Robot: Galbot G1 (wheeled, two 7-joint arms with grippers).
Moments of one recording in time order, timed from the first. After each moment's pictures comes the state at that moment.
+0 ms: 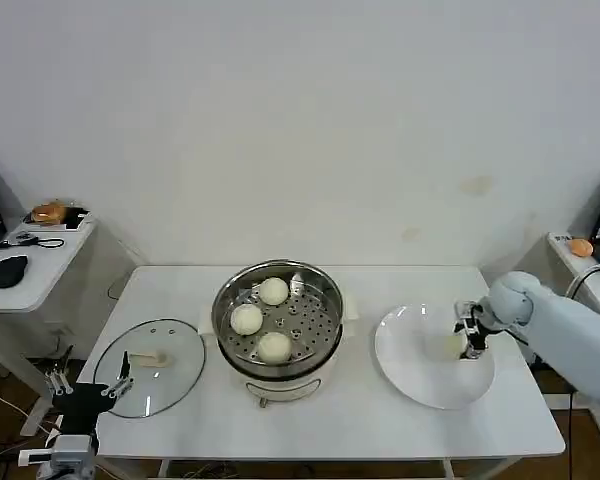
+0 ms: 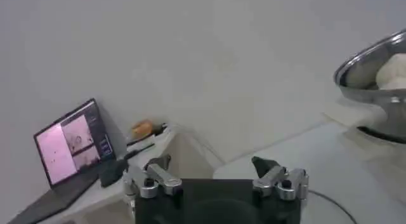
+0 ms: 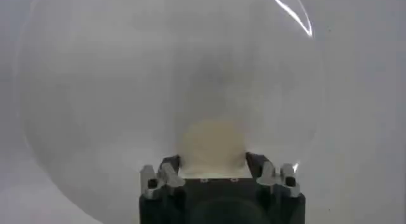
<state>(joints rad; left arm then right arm) 1.71 -1.24 -0.77 -2.17 0.07 0.20 -0.17 -0.12 0.67 -0.68 1.15 -0.20 -0.25 -1.02</state>
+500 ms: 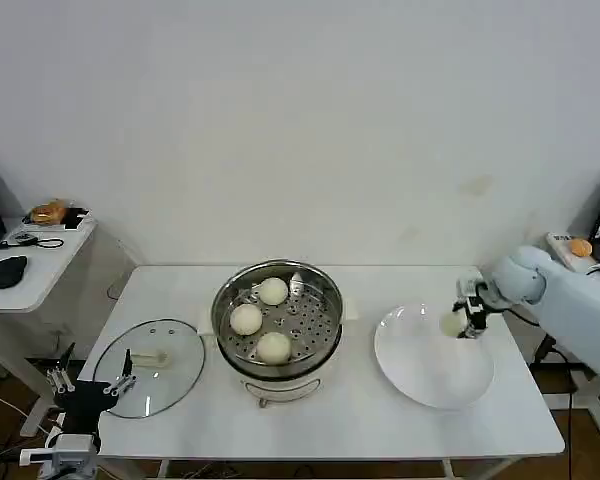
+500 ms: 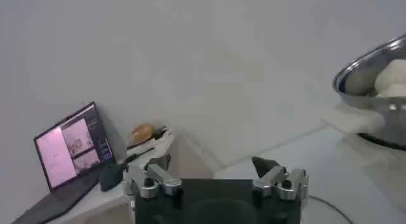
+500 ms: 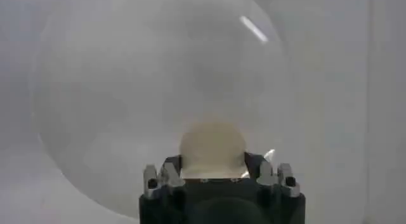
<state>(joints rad) 1.71 -1.24 -0.76 -2.19 0.08 0.20 -0.17 0.10 0.61 -0.81 1.33 -0.07 -0.32 -1.02</state>
